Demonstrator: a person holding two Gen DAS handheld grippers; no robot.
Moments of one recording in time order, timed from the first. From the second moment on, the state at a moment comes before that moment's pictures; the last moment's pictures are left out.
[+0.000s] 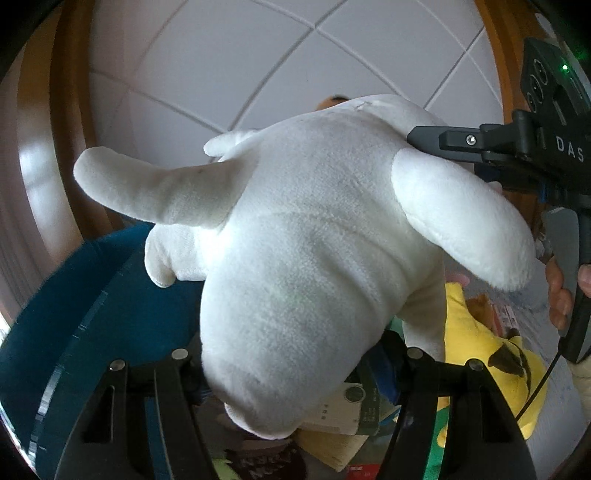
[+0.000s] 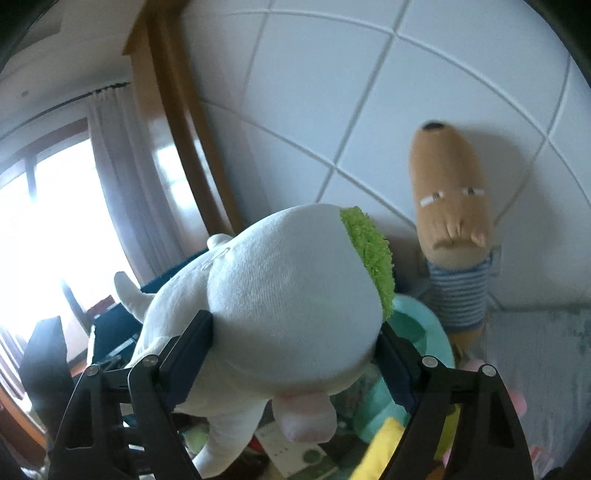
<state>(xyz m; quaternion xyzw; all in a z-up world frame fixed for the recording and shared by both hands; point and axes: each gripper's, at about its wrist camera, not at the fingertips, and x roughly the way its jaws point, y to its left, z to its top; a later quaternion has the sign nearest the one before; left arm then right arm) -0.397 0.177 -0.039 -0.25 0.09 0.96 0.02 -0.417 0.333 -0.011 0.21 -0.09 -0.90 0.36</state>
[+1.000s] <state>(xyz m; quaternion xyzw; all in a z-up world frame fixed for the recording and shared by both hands) -0.278 -0.057 0.026 -0.19 0.10 0.97 -0.12 -0.356 0.065 0.069 0.12 -0.06 -0.86 0.49</state>
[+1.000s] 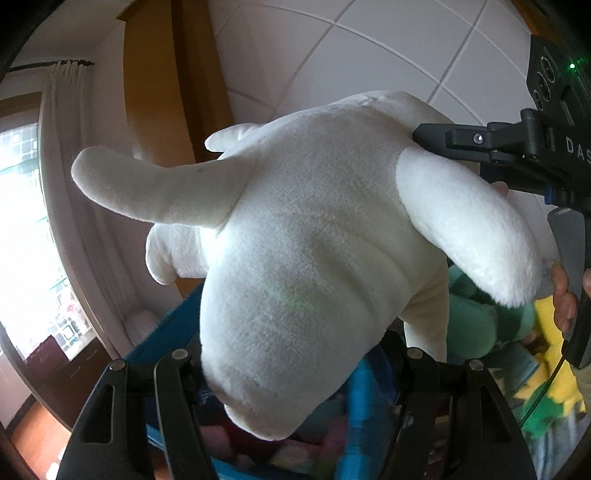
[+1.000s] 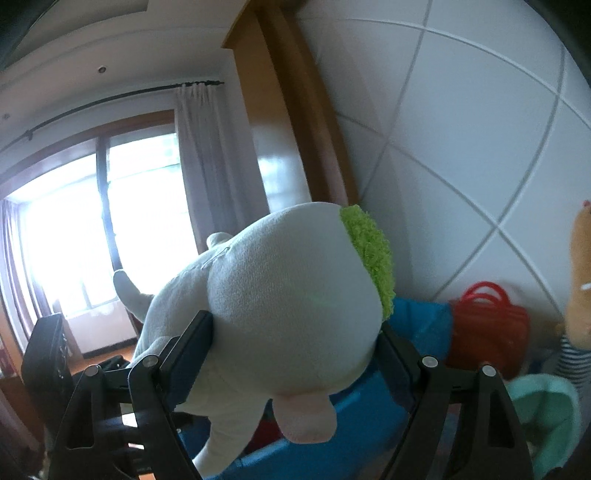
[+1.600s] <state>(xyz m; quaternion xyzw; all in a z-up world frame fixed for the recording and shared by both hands) -0.399 -0.243 0.075 -0.26 0.10 0.96 0.01 -0.439 -0.096 0.066 0.18 -0.09 -0.91 0.36</state>
